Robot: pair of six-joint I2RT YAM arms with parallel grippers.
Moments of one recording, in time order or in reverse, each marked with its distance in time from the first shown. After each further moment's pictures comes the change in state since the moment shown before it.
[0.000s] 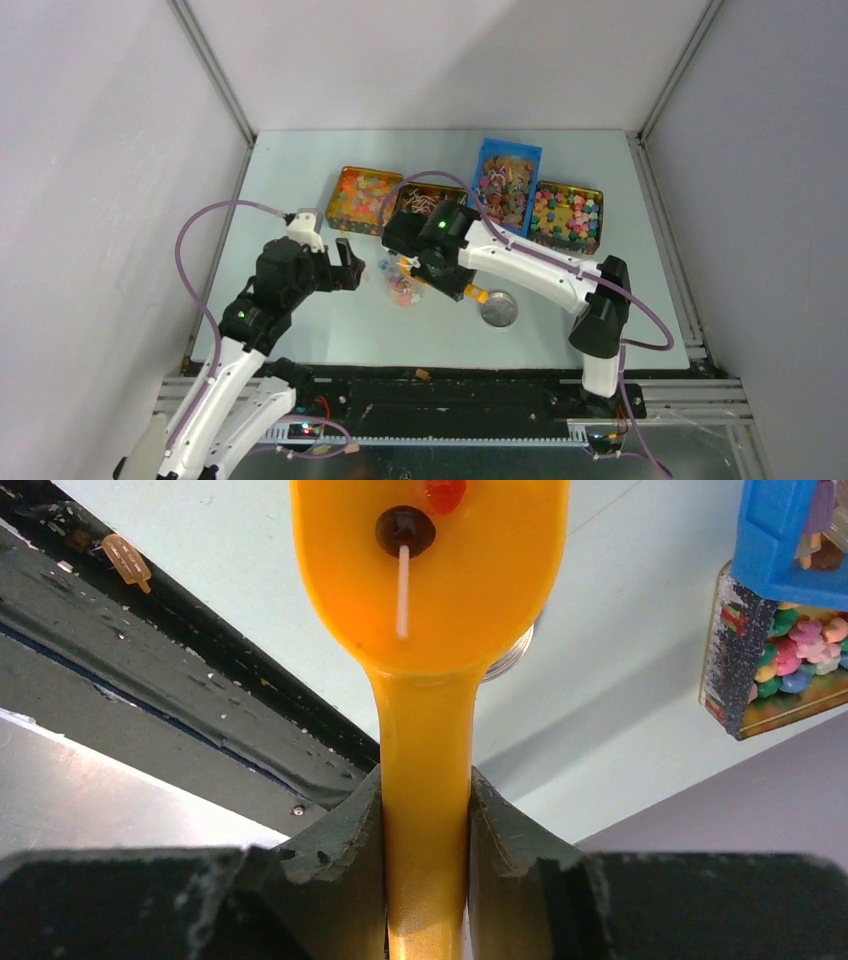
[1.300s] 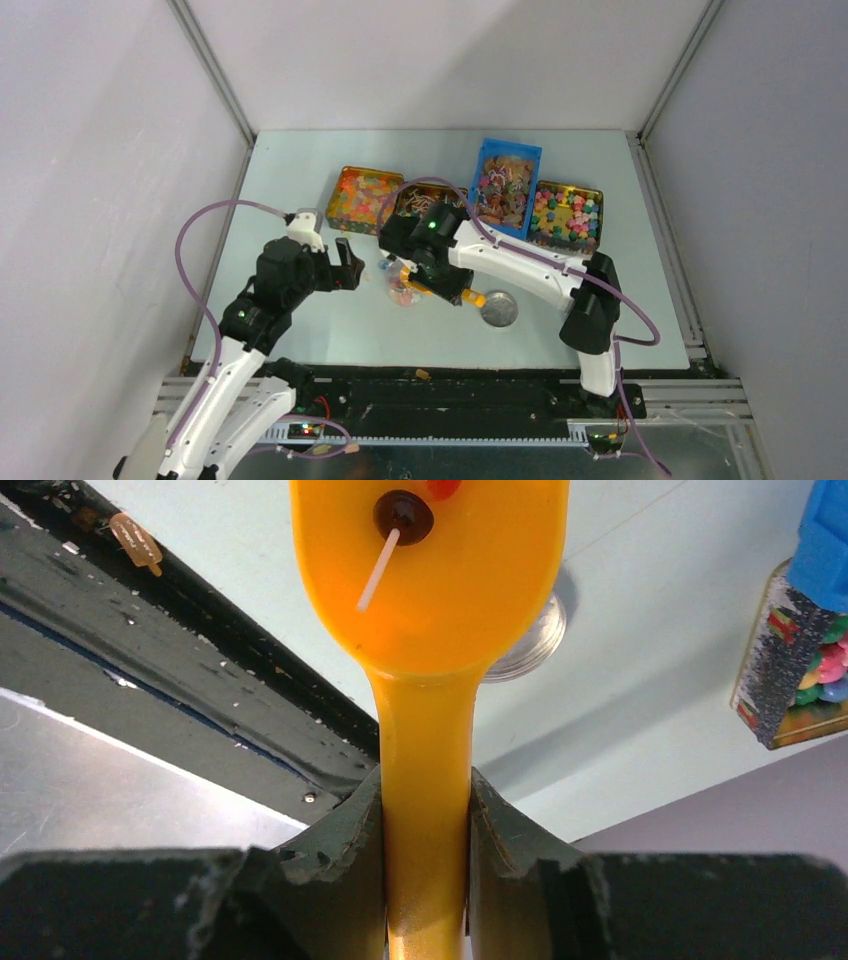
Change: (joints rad) left arm 0.000 0.002 0.000 0.000 -0.007 0.000; right arm -0.008 0.058 -0.002 -0.011 -0.048 -0.013
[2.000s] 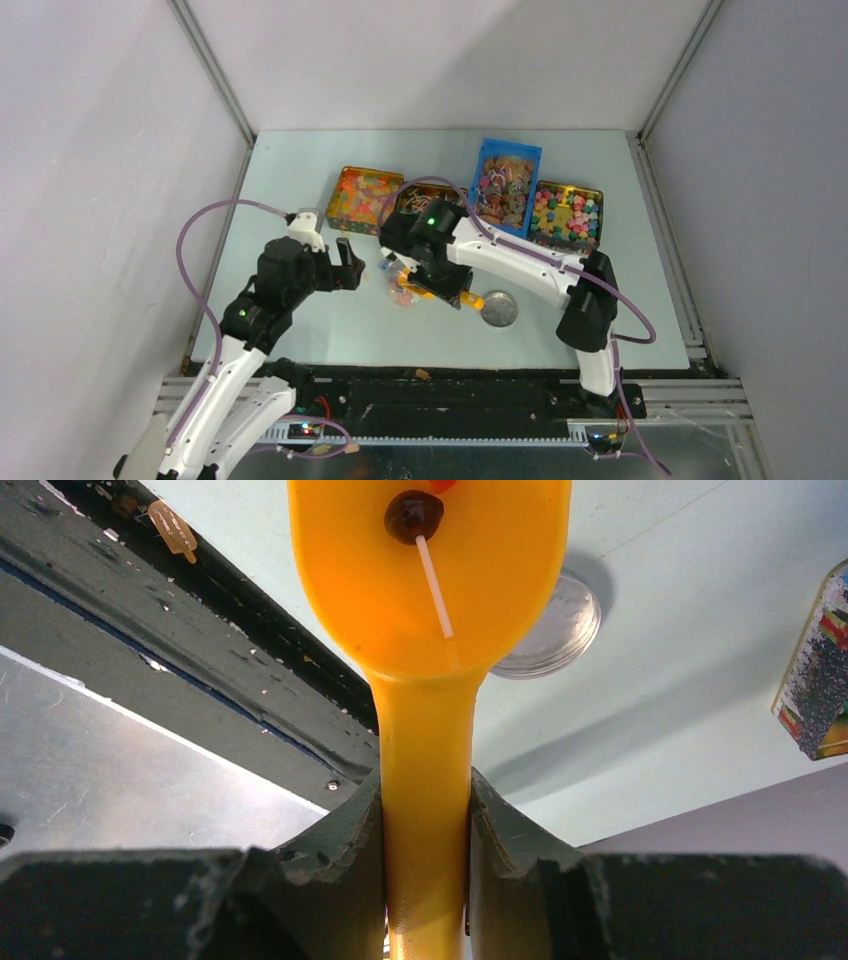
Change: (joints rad) left arm -0.002 0.008 0.000 0.000 0.001 0.000; right arm -0.017 0.018 0.014 -0.018 -0.080 0.004
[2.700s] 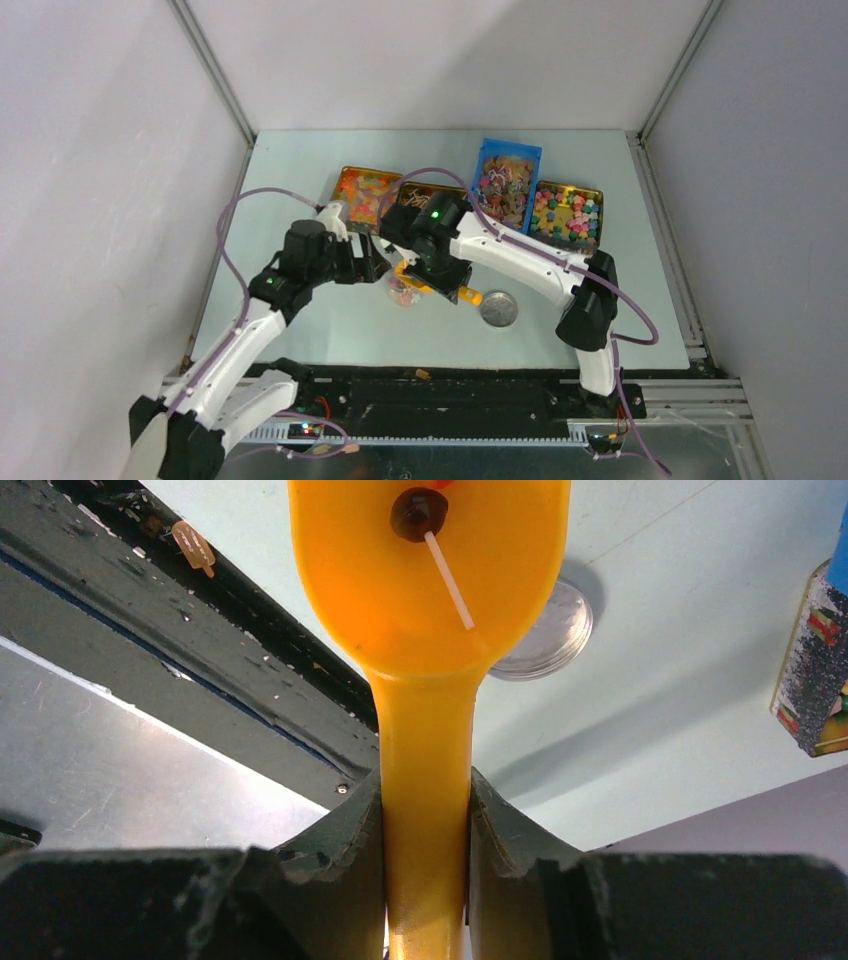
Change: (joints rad) left arm 0.000 0.218 0.000 0.124 0.230 -0.110; right arm -0.011 0.003 0.072 -0.027 -0.005 0.018
